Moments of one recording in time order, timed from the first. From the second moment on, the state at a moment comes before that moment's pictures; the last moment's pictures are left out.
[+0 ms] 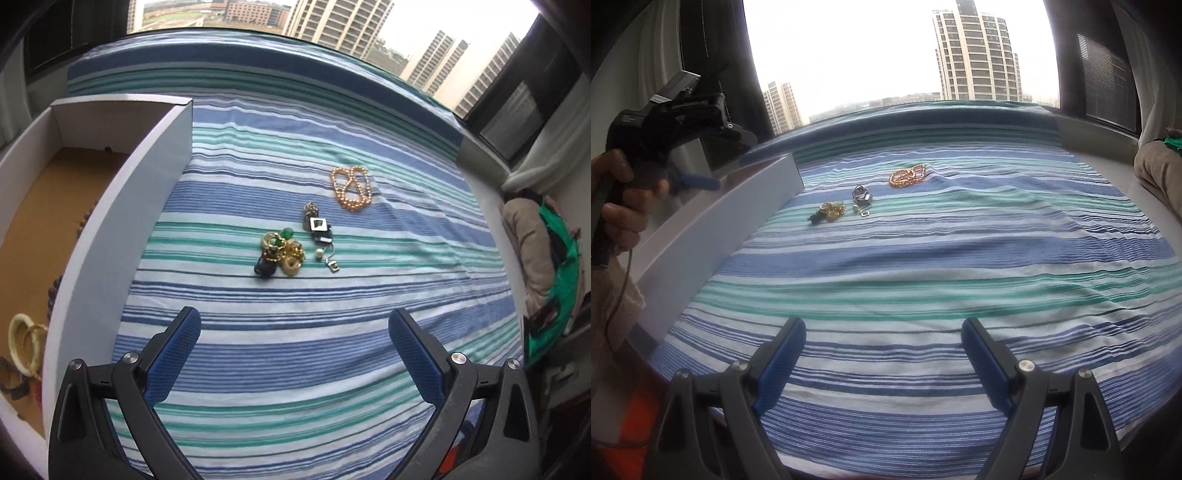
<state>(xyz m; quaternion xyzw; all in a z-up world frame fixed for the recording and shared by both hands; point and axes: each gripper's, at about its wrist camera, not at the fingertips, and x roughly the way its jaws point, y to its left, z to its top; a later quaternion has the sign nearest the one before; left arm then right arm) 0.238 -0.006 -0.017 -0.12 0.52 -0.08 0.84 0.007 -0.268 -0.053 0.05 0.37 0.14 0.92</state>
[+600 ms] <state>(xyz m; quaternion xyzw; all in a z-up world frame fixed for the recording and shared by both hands) 0.301 -0.035 -0.100 -0.07 0.54 -0.08 0.84 0.008 -0.290 -0.063 0.05 0.38 0.11 0.92</state>
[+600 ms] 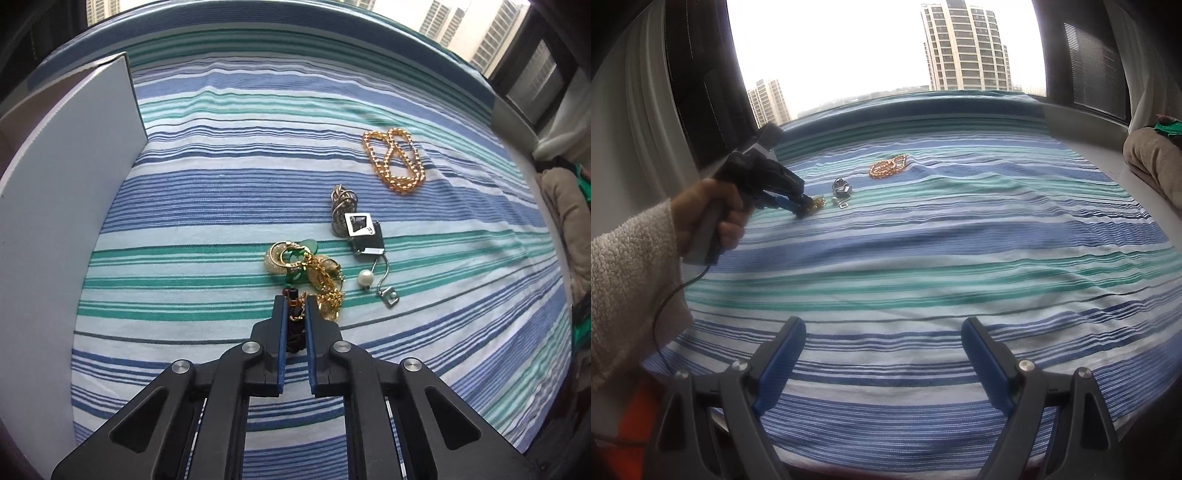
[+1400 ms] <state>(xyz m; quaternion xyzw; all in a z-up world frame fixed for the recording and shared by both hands) 0.120 0.012 -0.101 0.01 0.49 -0.17 0.86 0.046 -0.256 -0.032 0.09 0.44 0.18 0.87</state>
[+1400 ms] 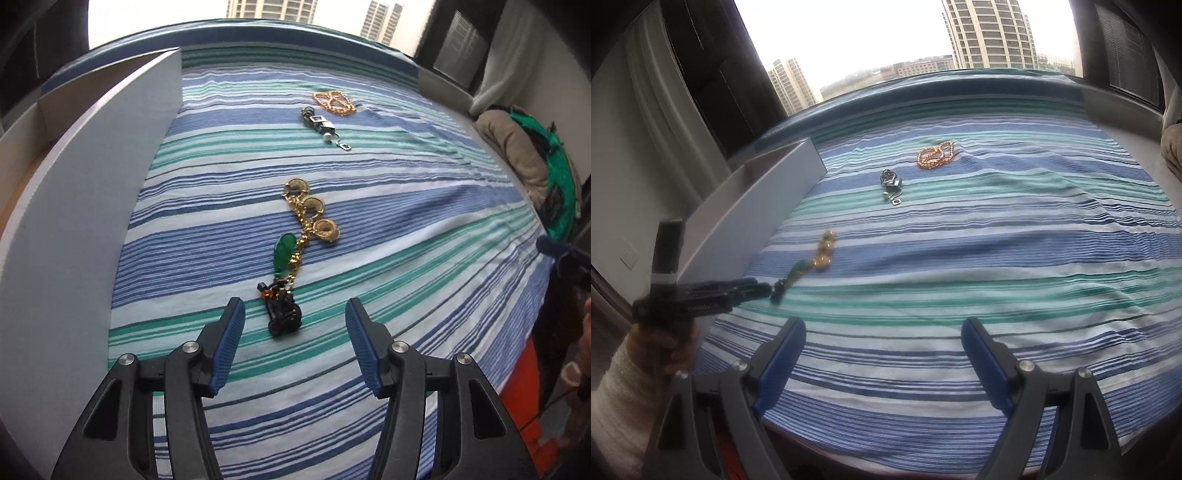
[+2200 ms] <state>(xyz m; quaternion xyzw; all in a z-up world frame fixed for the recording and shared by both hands) 0.091 0.045 -0.112 -0.04 0.49 -0.11 0.86 0.139 -0.166 -0.053 0.05 0.52 0.22 0.82</state>
